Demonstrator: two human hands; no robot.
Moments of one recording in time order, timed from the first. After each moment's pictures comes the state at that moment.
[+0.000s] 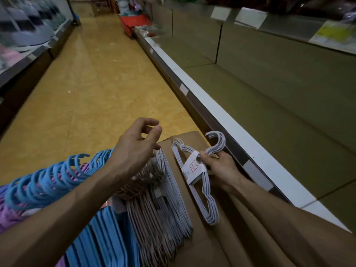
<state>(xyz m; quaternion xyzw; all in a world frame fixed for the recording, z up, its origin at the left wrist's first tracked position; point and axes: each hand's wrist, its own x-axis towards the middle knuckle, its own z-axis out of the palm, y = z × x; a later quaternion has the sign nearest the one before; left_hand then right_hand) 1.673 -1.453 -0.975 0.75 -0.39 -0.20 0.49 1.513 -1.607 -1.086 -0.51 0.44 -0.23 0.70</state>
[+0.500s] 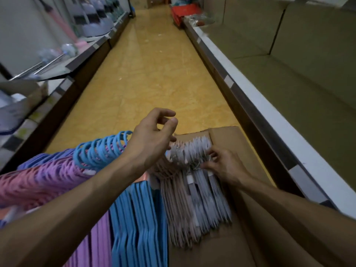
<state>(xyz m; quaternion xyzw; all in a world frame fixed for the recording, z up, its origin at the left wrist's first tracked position) 1.678 -1.408 -0.970 0.79 -0.31 -0.14 0.51 1.564 -1.579 -1.100 -0.86 0.30 -0.09 0.41</state>
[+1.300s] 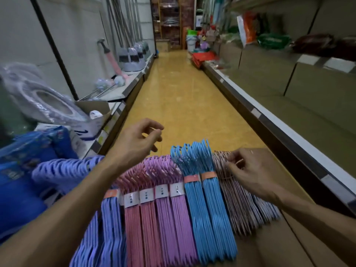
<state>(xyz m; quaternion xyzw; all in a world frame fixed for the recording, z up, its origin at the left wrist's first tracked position) 1.762 -1.153 -0.899 0.80 -0.37 -0.06 0.47 1.568 -1.380 -0.980 -0.89 0.24 -0.22 0.33</state>
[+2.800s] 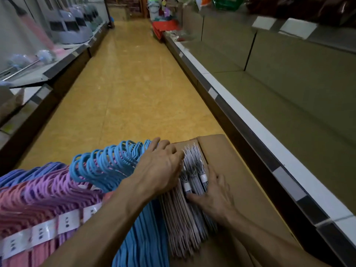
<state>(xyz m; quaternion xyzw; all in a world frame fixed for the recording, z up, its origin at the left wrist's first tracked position) 1.692 -1.398 -1.011 0.79 -0.61 0.07 -0.01 1.545 -1.498 -1.109 -0.84 0.44 -0.05 0.31</state>
